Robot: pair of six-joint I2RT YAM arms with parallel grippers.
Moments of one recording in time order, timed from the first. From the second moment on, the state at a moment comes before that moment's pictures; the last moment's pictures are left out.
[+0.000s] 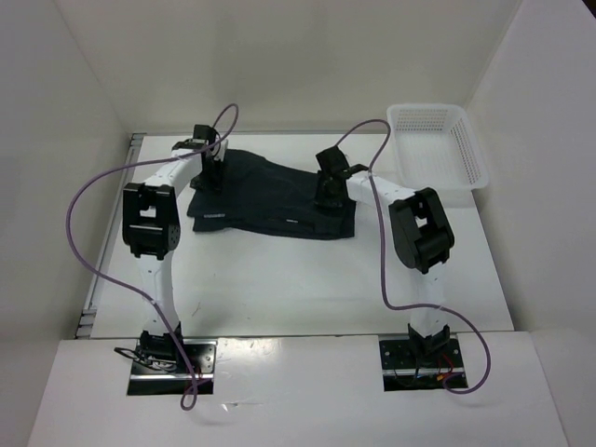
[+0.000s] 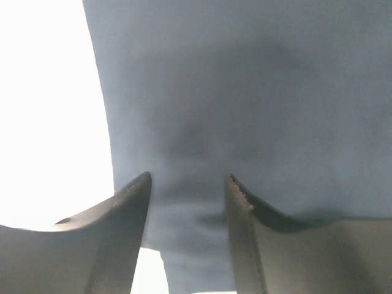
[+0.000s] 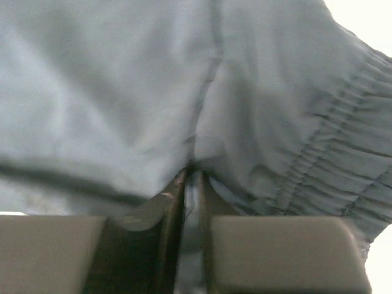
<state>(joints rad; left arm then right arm) -0.09 2.22 1.81 -0.74 -0.10 0.07 0.46 2.07 1.52 -0.45 0.07 0.62</state>
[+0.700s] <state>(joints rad) 0.09 1.84 1.27 -0.62 0.12 0.07 0.43 1.67 1.14 -0.41 0.07 0.65</state>
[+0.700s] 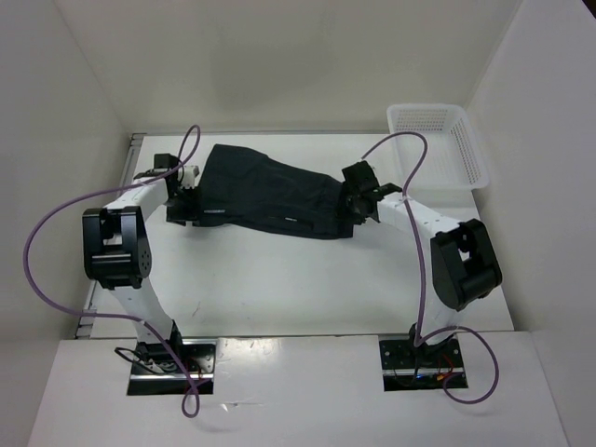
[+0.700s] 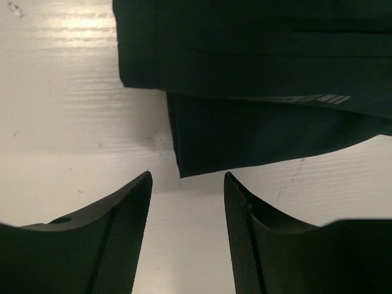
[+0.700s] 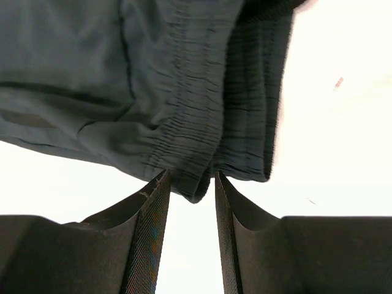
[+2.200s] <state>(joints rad) 0.19 1.95 1.33 -0.59 0.22 0.07 0.18 1.72 0.99 -0.33 -0.09 0.69</state>
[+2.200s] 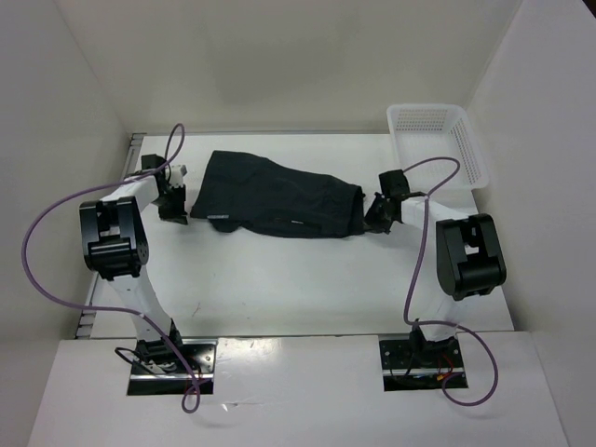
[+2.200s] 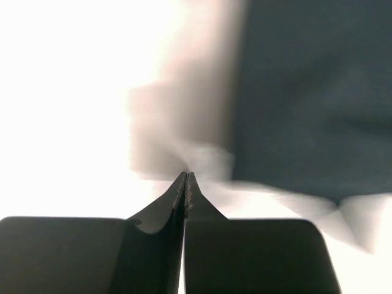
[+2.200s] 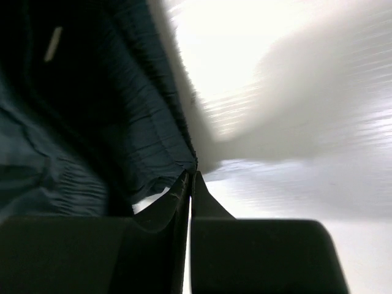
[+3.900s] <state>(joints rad) 0.20 1.97 1.33 -0.65 0.43 0.07 0.27 1.70 1.02 -0.38 -0.25 0.68</state>
